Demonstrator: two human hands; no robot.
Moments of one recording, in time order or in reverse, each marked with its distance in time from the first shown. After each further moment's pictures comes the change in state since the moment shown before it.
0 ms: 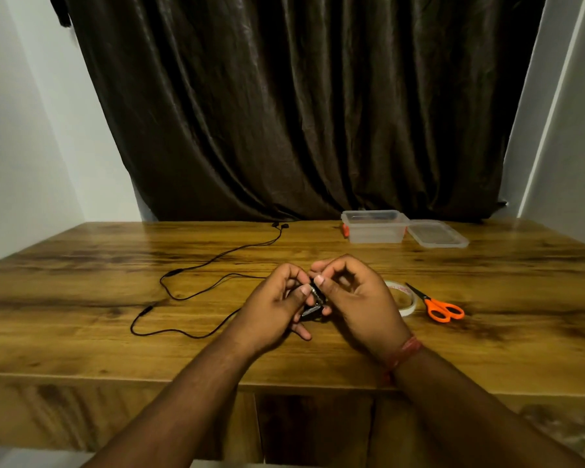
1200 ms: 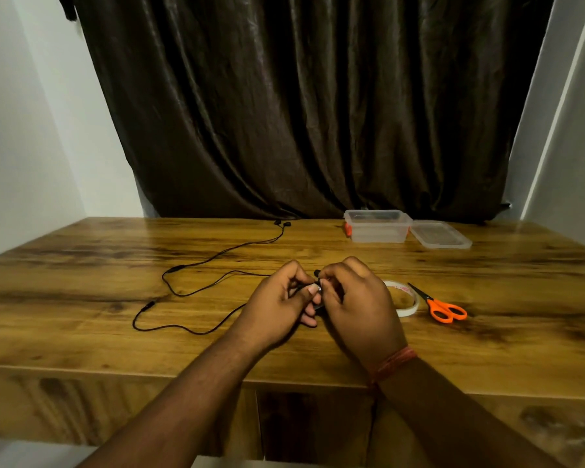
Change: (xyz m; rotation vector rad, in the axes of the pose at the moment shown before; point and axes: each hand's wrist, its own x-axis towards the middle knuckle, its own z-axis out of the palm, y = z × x) left_hand 0.003 -0.002 0.008 0.064 0.077 0.032; right_hand -0.006 -0.005 0.007 -0.906 0.137 -0.307
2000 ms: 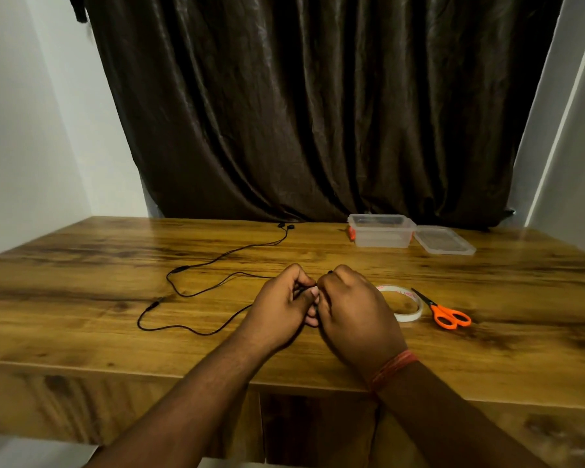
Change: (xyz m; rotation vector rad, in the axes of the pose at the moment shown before) left_hand 0.002 -0.004 0.000 0.131 0.093 0.024; right_hand -0.001 -0.011 0.000 -0.269 -0.149 -0.095
